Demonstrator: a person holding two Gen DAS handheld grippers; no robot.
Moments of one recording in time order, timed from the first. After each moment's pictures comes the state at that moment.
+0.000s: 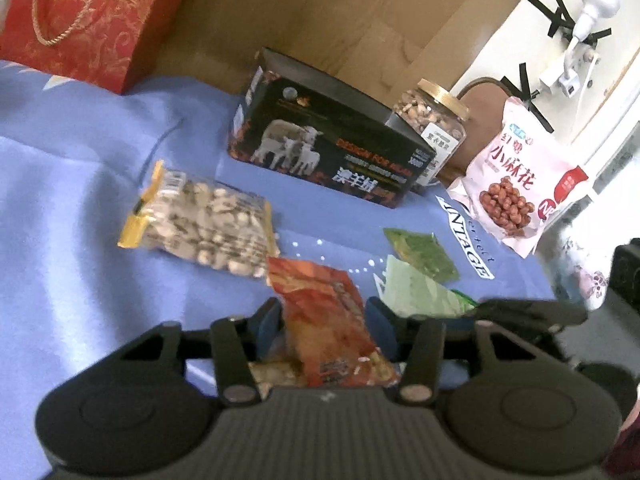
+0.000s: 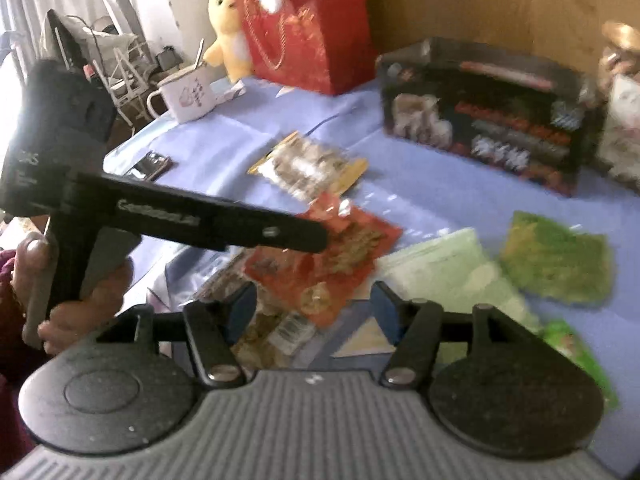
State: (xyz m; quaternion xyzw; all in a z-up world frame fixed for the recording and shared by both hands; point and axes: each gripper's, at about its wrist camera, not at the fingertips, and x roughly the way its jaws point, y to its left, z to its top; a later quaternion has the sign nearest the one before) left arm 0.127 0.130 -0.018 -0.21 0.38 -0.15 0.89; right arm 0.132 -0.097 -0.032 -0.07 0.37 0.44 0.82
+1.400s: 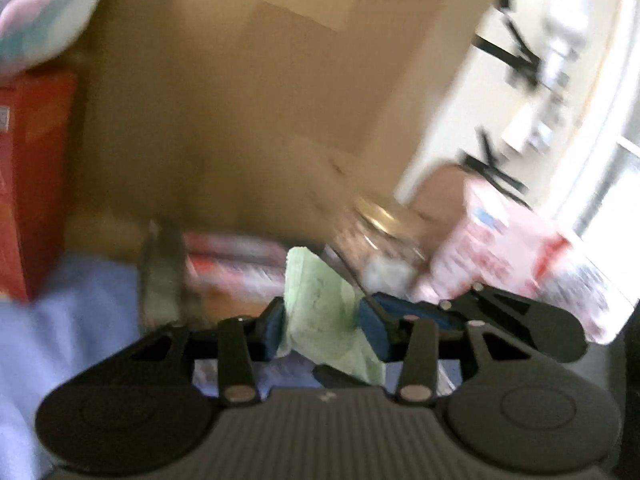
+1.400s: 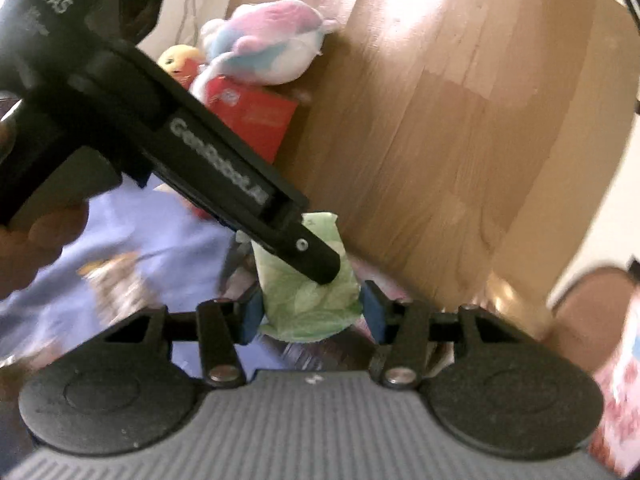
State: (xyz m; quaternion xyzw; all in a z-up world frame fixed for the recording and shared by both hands) left arm 0.244 0.090 0.075 -0.16 0.29 -0.17 0.93; right arm 0.193 -0.067 0.015 -0.25 0.12 0.34 0.90
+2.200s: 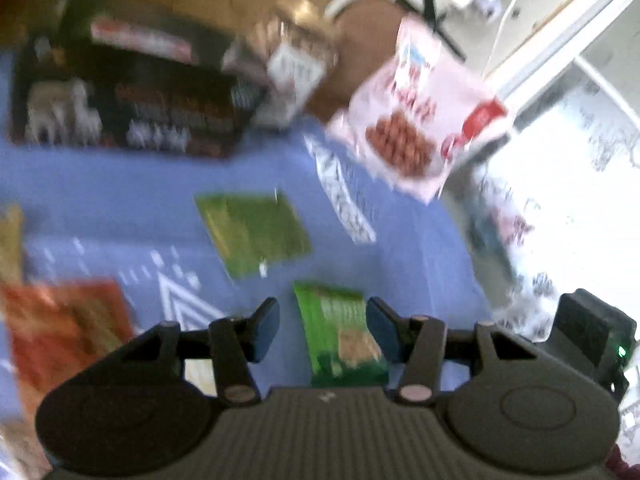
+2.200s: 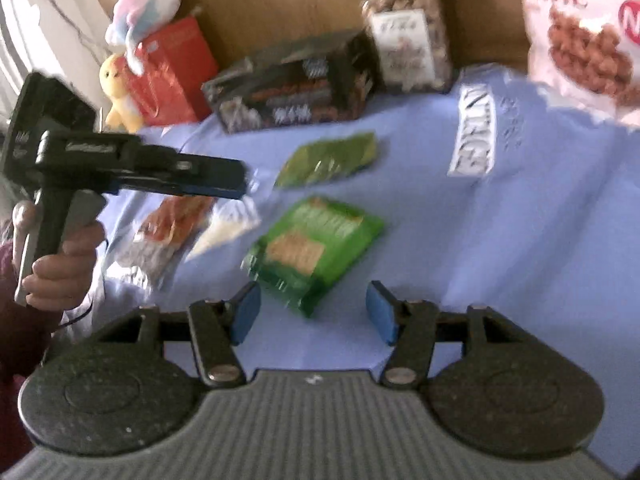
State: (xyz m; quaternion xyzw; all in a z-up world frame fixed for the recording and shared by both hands) left arm 0.180 0.017 -0.014 -0.20 0.44 -0.31 0.81; right arm 0.103 -0.239 -0.053 0.03 0.39 0.31 0.86
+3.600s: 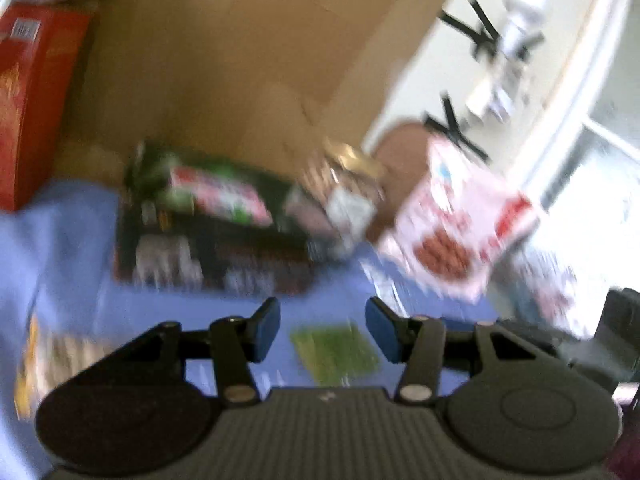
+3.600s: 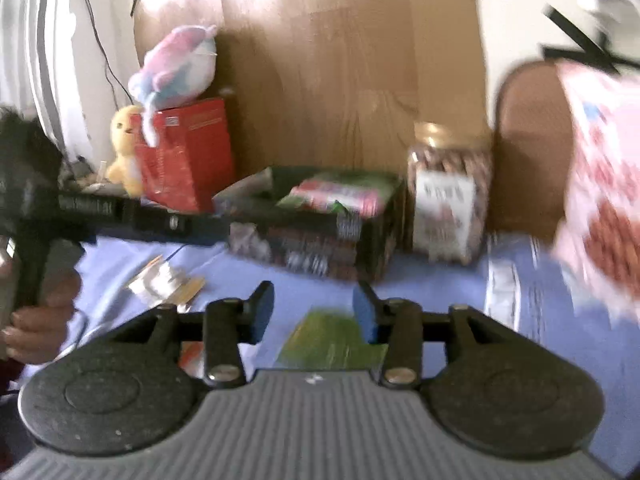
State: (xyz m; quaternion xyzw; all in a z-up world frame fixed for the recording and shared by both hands) left arm 0.160 0.067 0.026 -0.18 0.30 -0.23 0.91; right arm 0.129 -0.212 0.009 -0.01 0.24 0.32 0.92
